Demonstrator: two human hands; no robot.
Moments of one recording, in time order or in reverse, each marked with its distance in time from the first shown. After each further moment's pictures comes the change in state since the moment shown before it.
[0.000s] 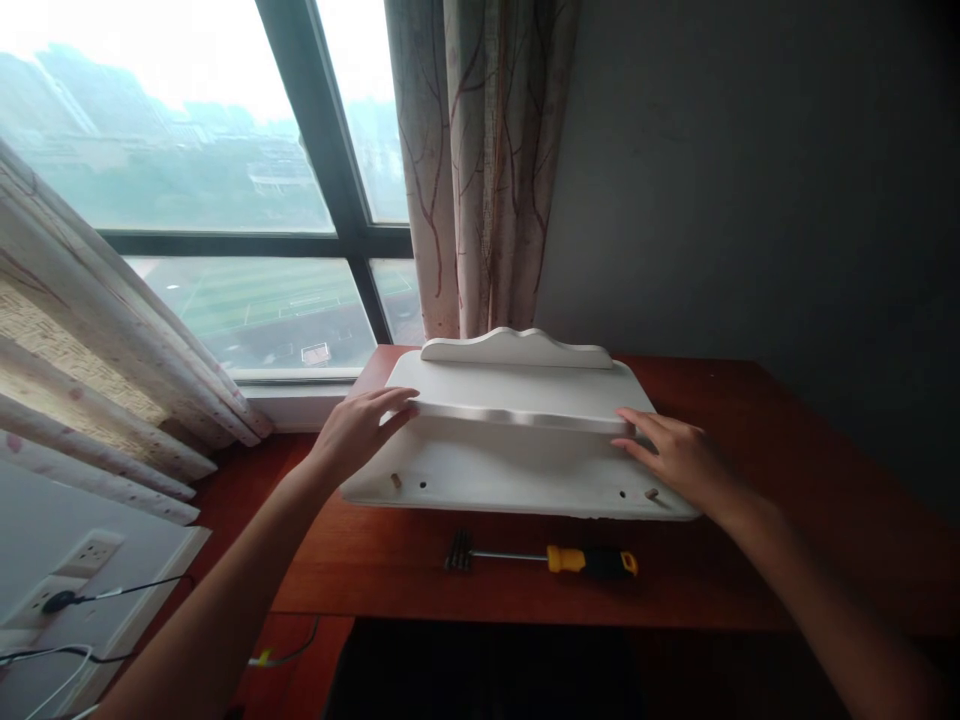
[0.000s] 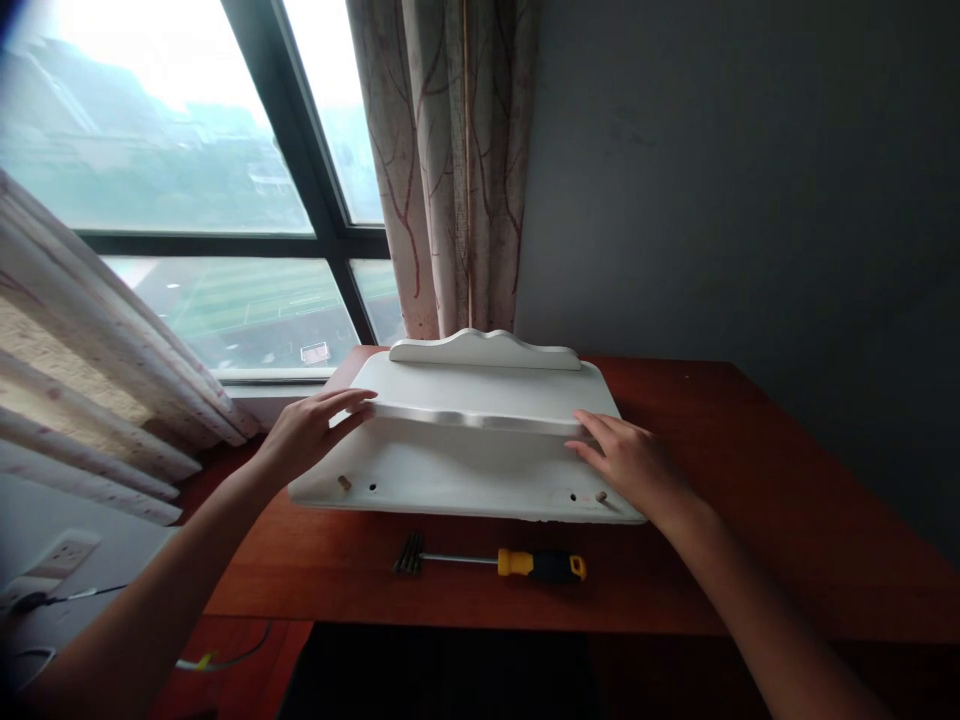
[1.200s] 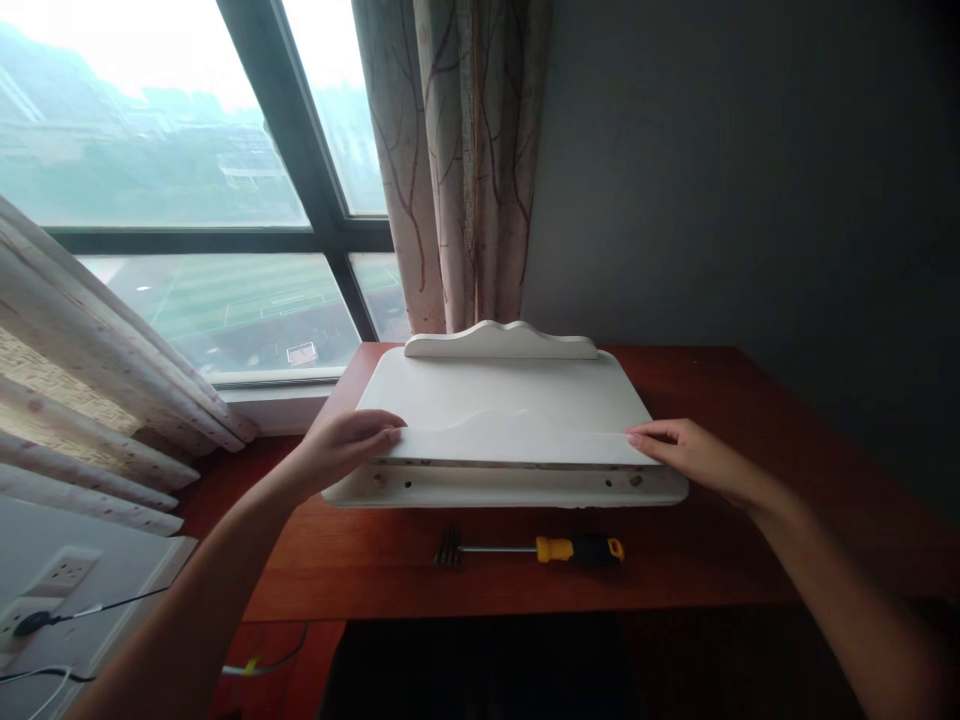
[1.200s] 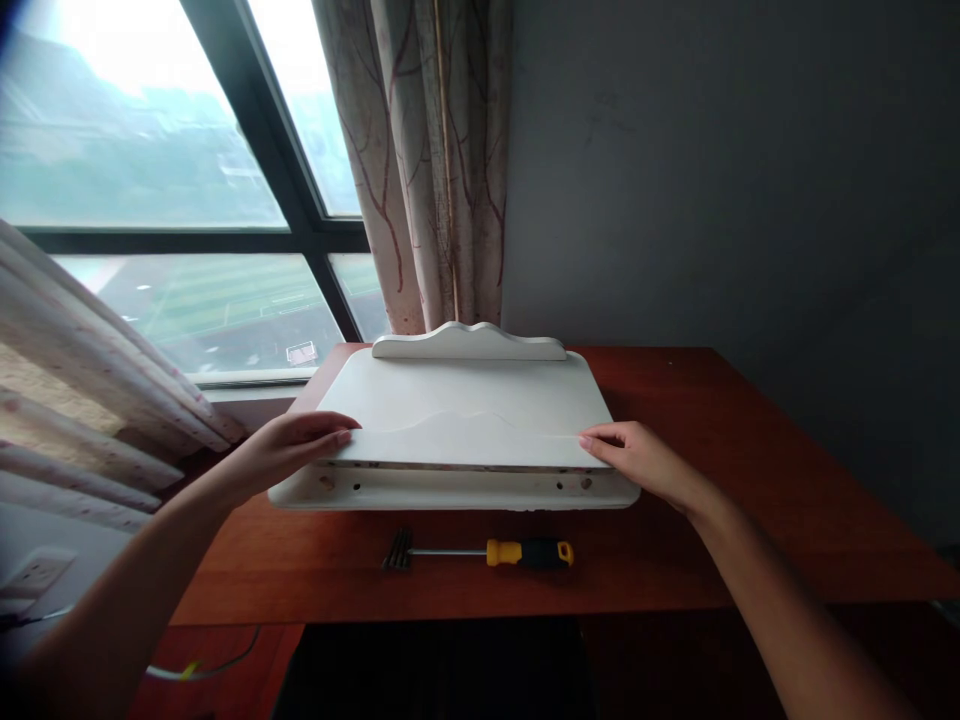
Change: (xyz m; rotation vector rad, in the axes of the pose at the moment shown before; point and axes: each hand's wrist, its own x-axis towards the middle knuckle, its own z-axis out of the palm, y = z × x) left_hand -0.009 0.011 -0.013 -0.648 -0.292 -0.282; right_hand -0.010 0.001 -0.035 0.651 -0.372 0.511
